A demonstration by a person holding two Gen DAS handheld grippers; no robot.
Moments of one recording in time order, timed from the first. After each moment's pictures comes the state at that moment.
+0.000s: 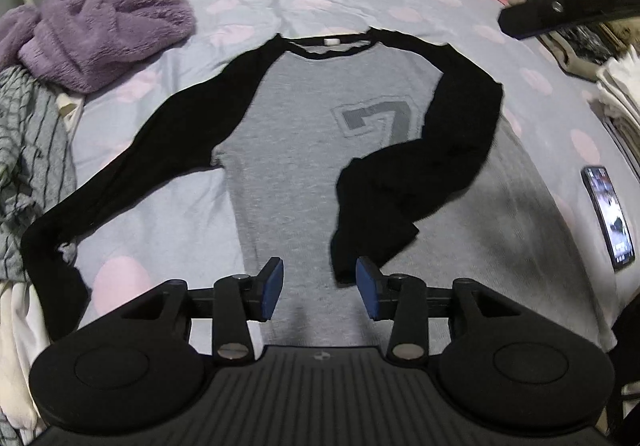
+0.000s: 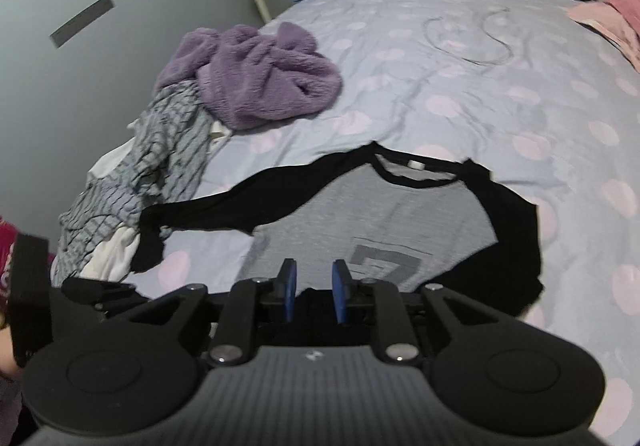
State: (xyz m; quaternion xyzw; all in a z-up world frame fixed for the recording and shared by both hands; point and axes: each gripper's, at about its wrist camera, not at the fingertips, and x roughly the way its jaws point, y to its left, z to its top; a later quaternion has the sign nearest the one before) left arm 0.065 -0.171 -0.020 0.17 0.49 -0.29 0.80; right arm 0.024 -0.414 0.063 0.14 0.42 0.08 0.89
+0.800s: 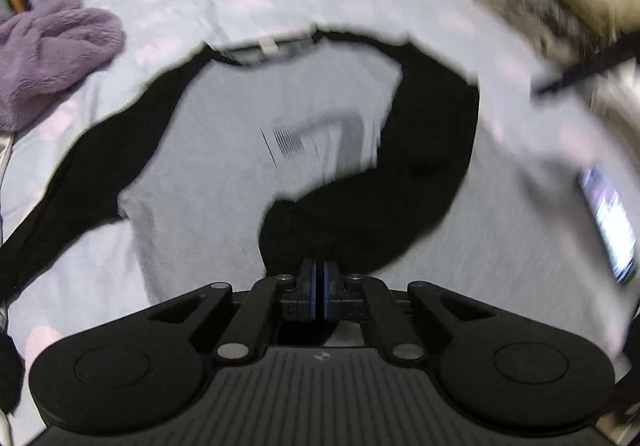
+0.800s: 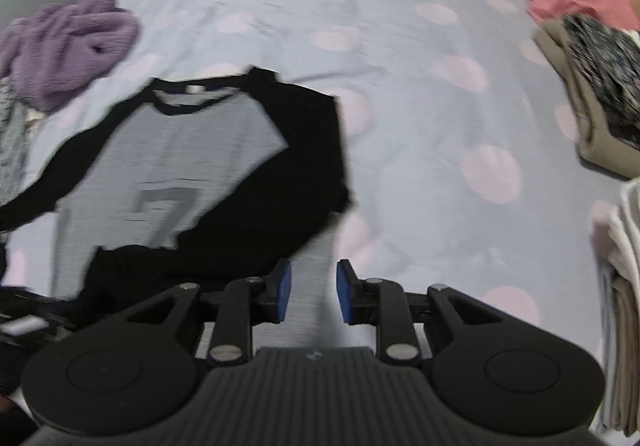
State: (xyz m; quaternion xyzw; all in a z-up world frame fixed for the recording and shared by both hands) left arm 0.099 -0.222 -0.034 0.13 0.47 -0.33 0.81; right arm 0.014 -0.526 -0.017 0.15 0.52 -0.13 0.83
